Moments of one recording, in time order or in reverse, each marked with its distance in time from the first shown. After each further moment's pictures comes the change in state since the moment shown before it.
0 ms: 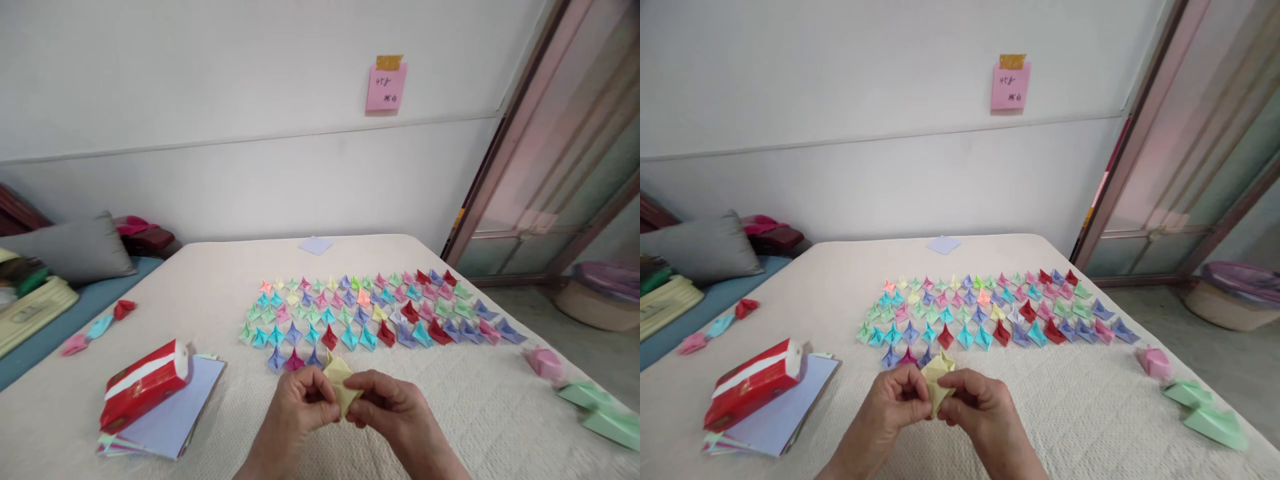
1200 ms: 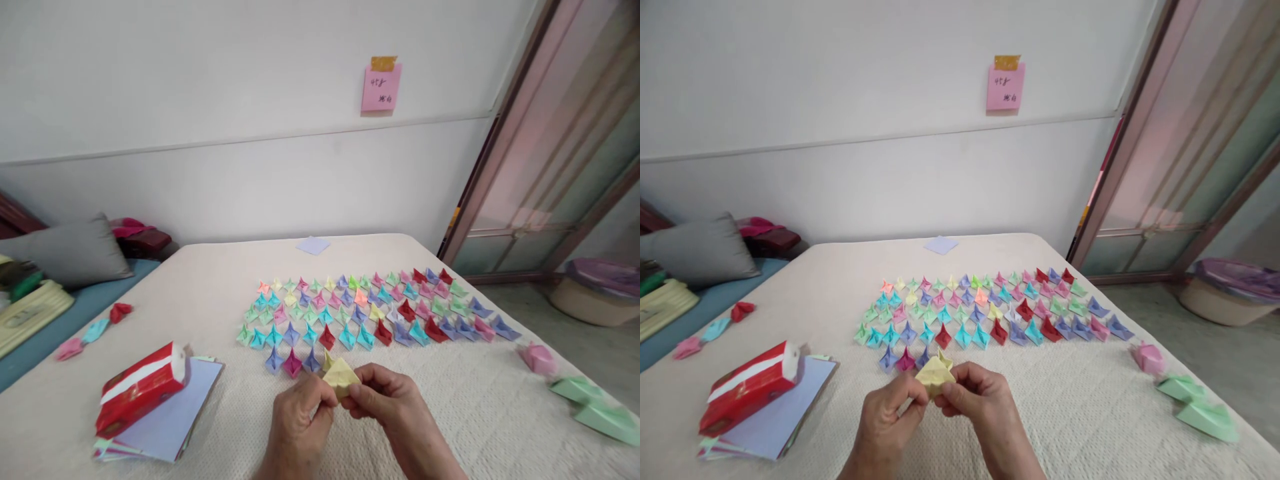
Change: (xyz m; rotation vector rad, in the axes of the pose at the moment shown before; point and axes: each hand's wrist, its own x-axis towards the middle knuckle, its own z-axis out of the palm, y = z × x) left_hand -0.003 -0.018 -0.001 0.738 0.241 0.530; right_hand 0.002 0.004 -0.002 0.092 0.029 0.075
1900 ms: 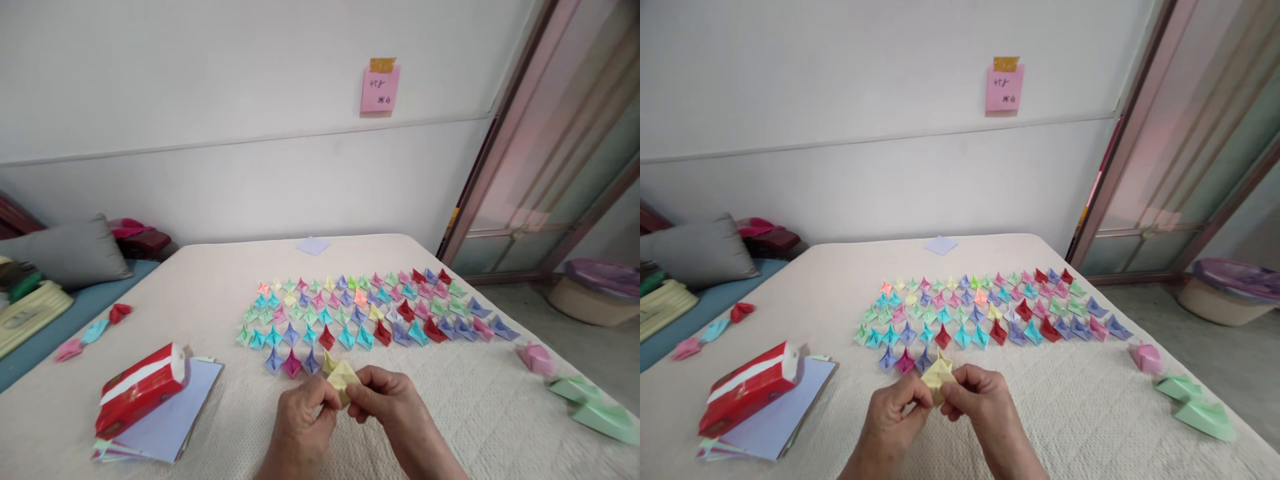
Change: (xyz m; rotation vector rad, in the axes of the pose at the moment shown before) left_hand 0.001 0.000 0.004 -0.032 -0.085 -0.035; right_hand 0.003 0.004 -0.003 -0.032 -0.021 -0.029
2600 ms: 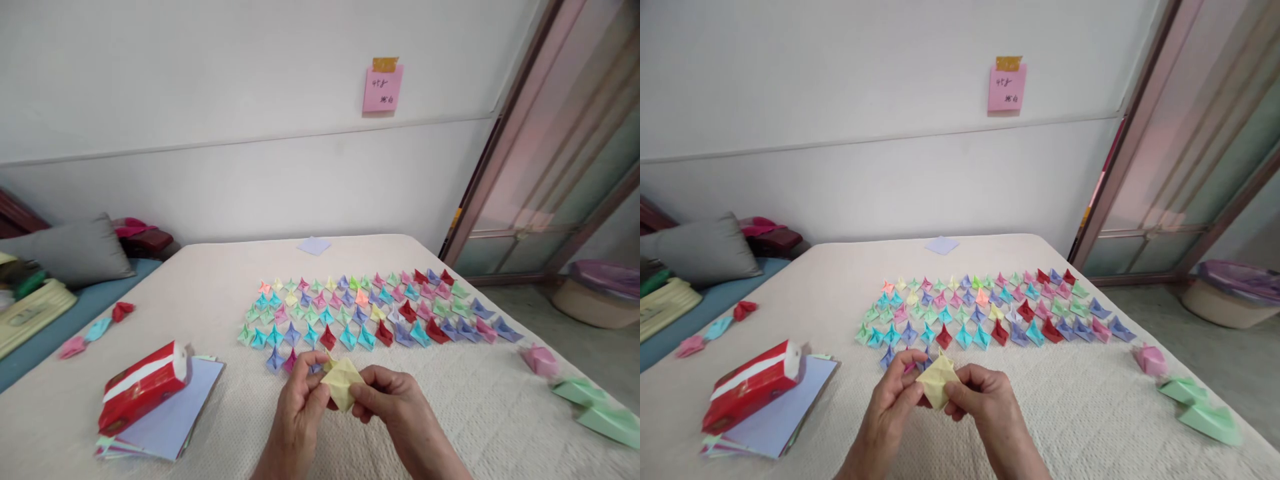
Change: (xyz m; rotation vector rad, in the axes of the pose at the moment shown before) left_hand 0.005 0.025 -0.008 -0.531 -0.096 -0.311; right_hand 0.000 -0.001 -0.003 -0.011 -0.008 -0.006
